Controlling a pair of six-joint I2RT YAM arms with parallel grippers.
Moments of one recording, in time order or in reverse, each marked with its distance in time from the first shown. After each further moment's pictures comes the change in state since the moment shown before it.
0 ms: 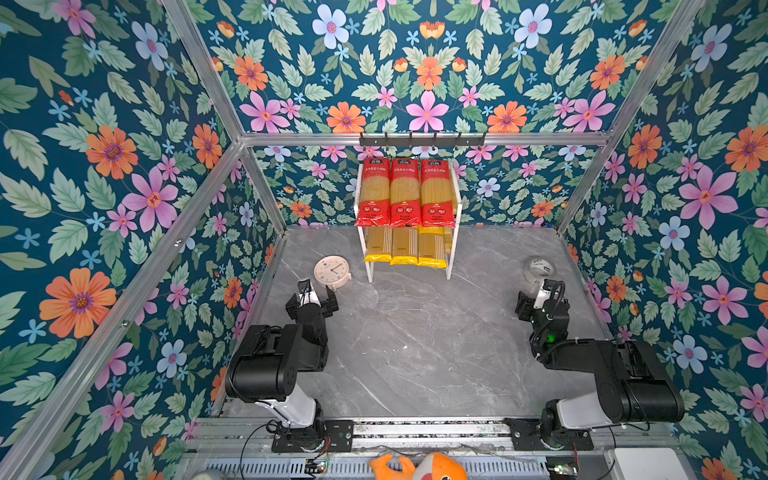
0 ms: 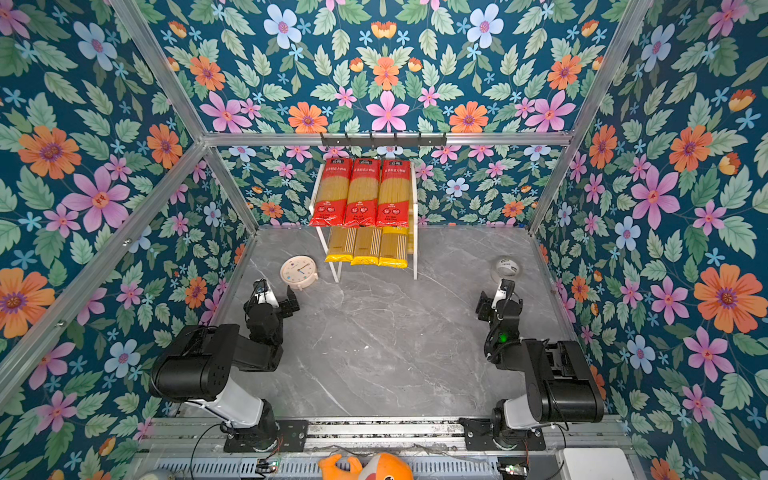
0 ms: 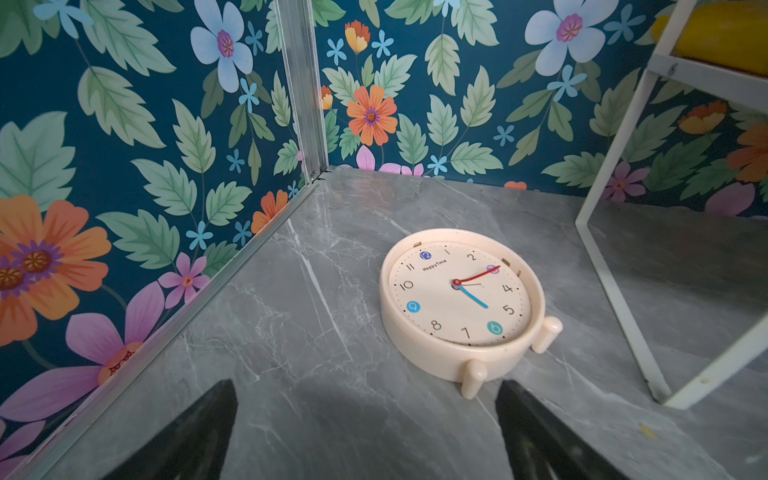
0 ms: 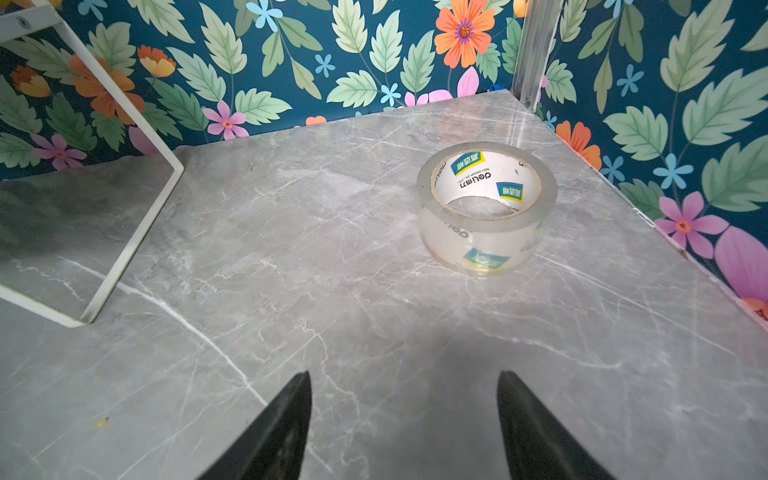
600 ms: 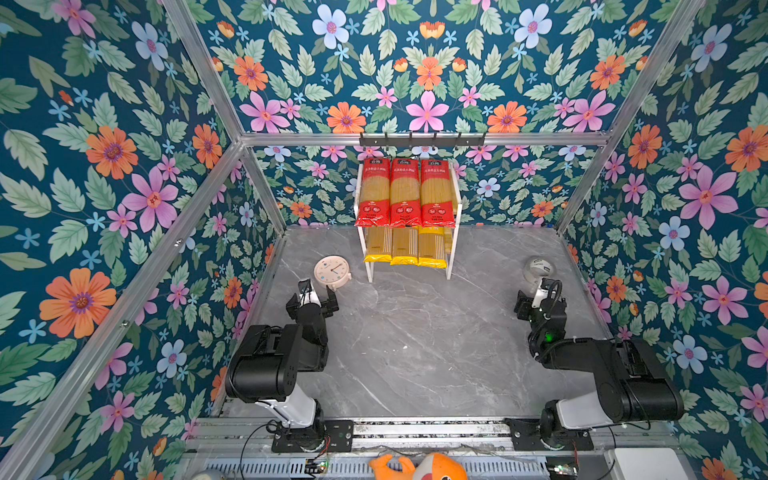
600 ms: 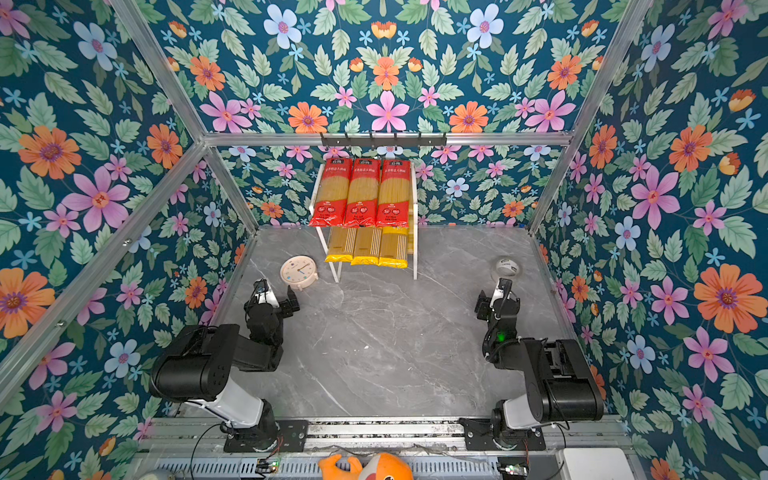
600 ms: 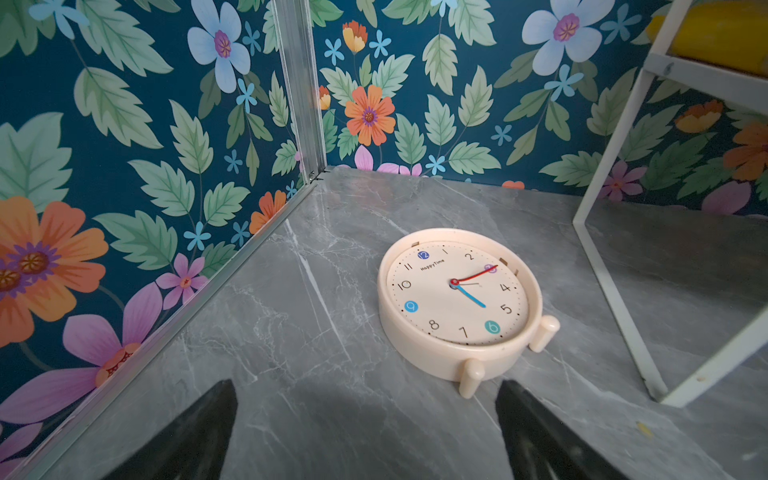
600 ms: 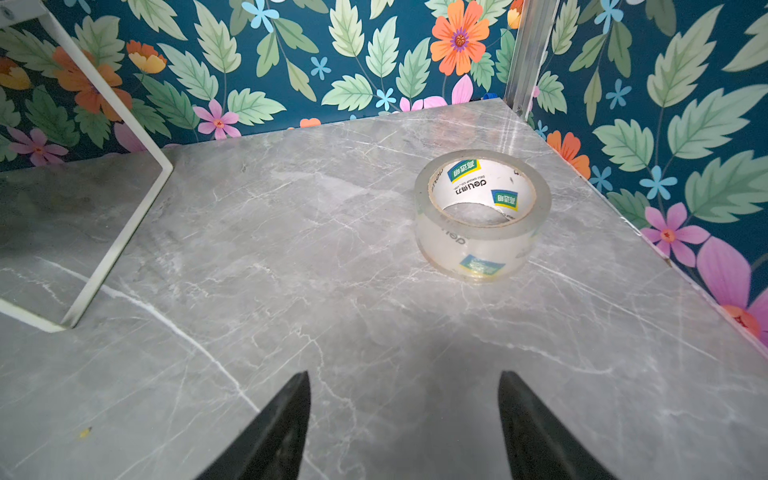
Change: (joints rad) left arm -0.002 0.000 0.000 0.000 0.000 0.000; right arm 0.025 0.004 0.007 0.000 0.046 -0.015
